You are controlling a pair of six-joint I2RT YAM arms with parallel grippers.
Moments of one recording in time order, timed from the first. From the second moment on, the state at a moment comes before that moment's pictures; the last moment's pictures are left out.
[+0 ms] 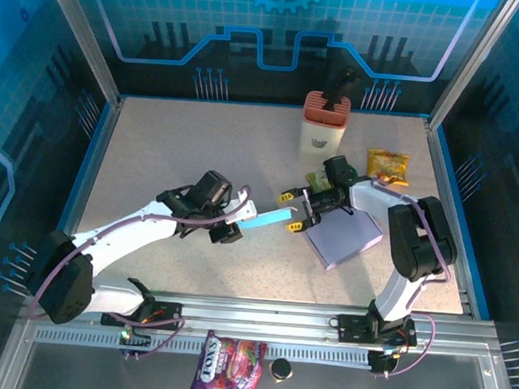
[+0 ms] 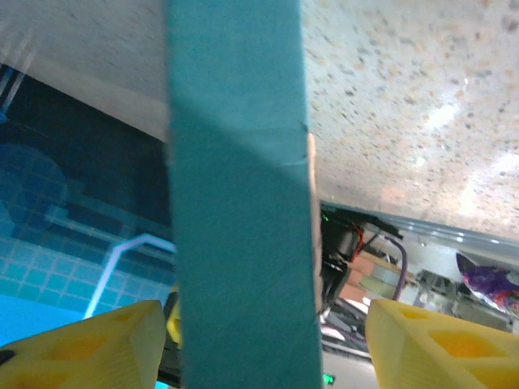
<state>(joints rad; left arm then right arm) -0.60 1.31 0.86 -0.58 0.23 0.44 0.31 1.74 1.02 -0.46 -1.02 1.46</state>
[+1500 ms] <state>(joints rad) -0.44 1.41 0.92 -0.60 0.41 0.33 0.73 1.46 0.91 -0.21 -0.05 1.56</state>
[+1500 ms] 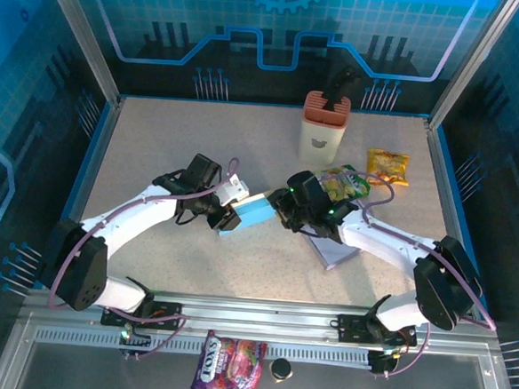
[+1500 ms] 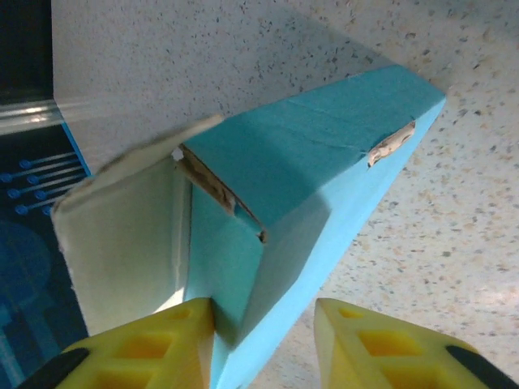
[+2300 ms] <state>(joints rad) -0.47 1.42 0.94 -0.60 0.33 0.33 0.75 1.53 1.08 -0.43 -0.02 1.76</state>
